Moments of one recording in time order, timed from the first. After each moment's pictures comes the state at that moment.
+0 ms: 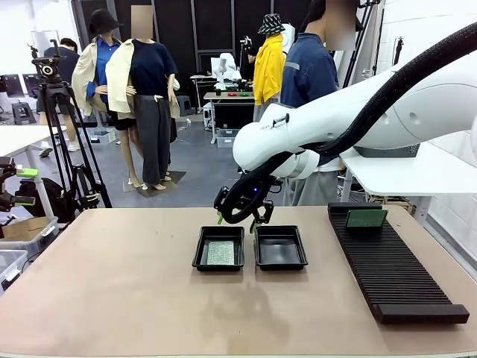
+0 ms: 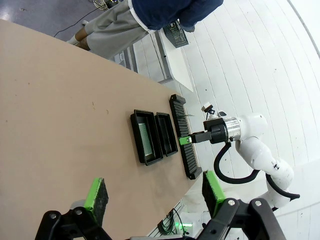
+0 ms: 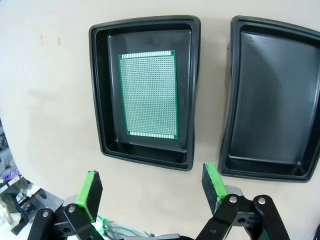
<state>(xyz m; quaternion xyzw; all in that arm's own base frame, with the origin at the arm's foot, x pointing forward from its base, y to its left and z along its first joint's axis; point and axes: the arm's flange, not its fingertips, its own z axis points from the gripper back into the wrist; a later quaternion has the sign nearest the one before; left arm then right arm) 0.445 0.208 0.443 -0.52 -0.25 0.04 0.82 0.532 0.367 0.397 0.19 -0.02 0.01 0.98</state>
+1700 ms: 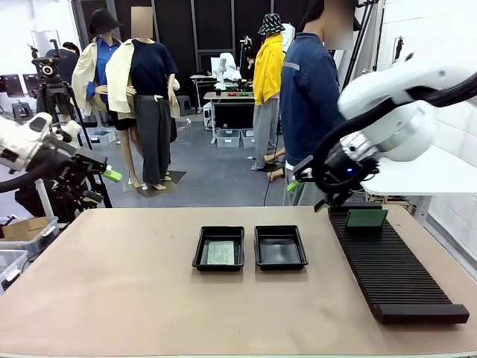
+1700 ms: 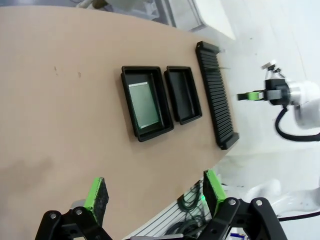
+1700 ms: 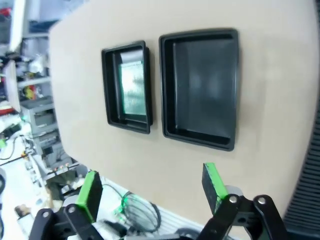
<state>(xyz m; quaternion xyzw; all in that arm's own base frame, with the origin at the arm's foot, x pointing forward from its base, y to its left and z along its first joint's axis) 0.455 -0.007 0.493 -0.38 -0.17 -0.05 0.91 0.509 0.139 0.452 0.35 -0.05 -0.02 0.93</state>
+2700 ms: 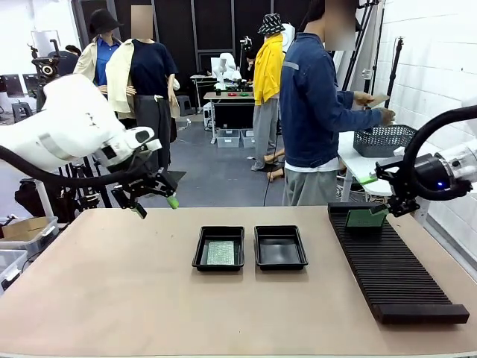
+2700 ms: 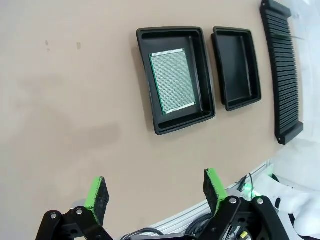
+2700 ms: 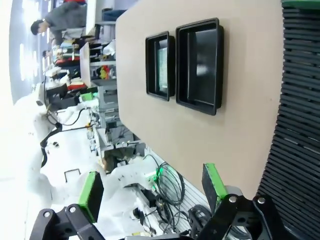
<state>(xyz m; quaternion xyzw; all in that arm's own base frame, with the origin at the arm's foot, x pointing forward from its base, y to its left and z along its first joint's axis) 0.484 -0.163 0.472 -0.18 -0.08 -0.06 0.98 0.479 -0.036 0.423 0.53 -0.04 -0.01 0.84</state>
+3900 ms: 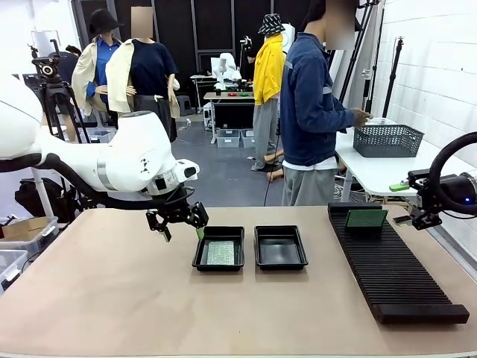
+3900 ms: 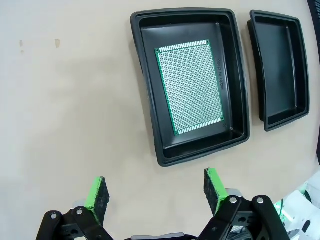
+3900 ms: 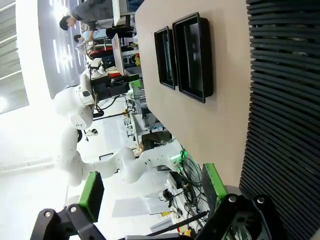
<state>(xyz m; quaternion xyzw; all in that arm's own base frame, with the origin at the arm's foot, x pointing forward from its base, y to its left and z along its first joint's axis) 0.498 -0.245 0.392 -0.09 -0.07 -0.07 0.99 0.506 -0.121 0.365 0.61 0.02 -0.03 0.79</state>
